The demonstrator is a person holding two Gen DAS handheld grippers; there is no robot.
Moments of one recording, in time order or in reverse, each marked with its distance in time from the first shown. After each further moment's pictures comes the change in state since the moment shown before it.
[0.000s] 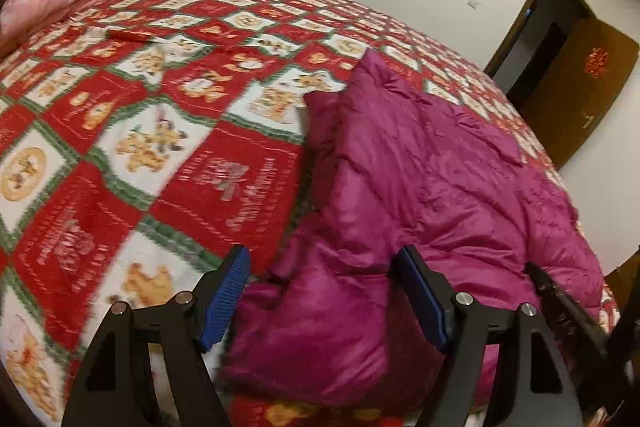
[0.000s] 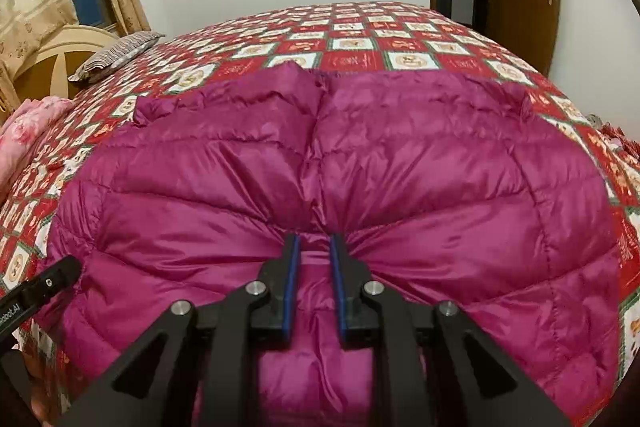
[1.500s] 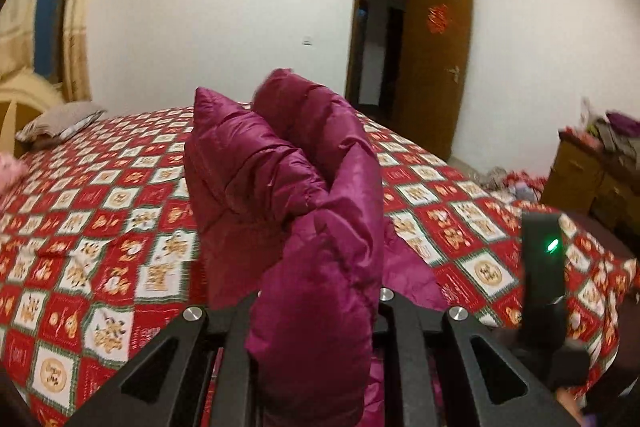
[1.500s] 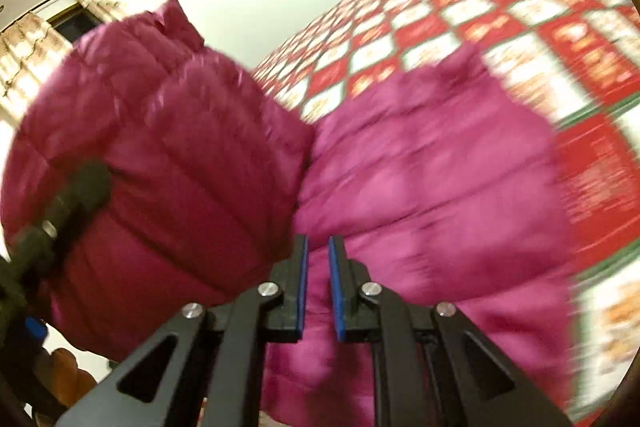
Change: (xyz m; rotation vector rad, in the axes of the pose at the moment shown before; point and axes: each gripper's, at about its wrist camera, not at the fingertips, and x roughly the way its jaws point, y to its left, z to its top) left arm -0.109 -0.113 0.012 0.558 -0.249 -0.268; right arm -0.073 -0.039 -0.014 0.365 -0.021 0.449
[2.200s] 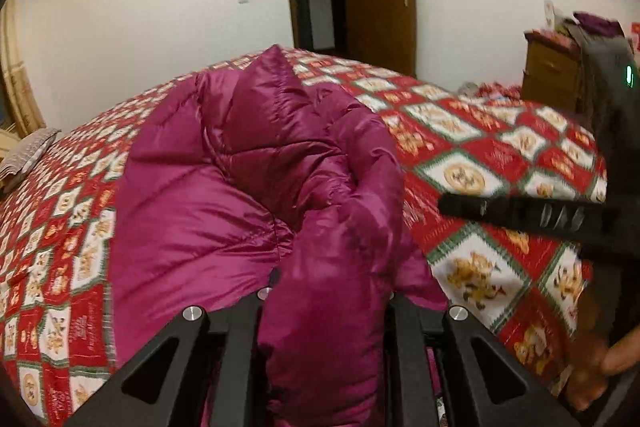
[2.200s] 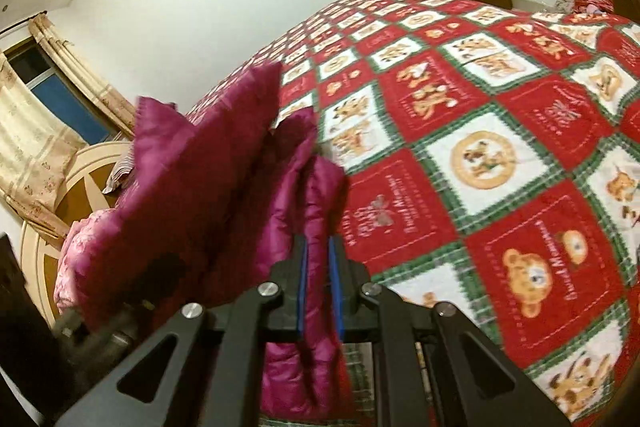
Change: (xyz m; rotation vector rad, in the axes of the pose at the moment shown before) left arm 0.067 -0.083 -0.059 0.221 0.195 -0.066; right arm -0.097 -0.084 0.004 0.092 -0.115 -0.200
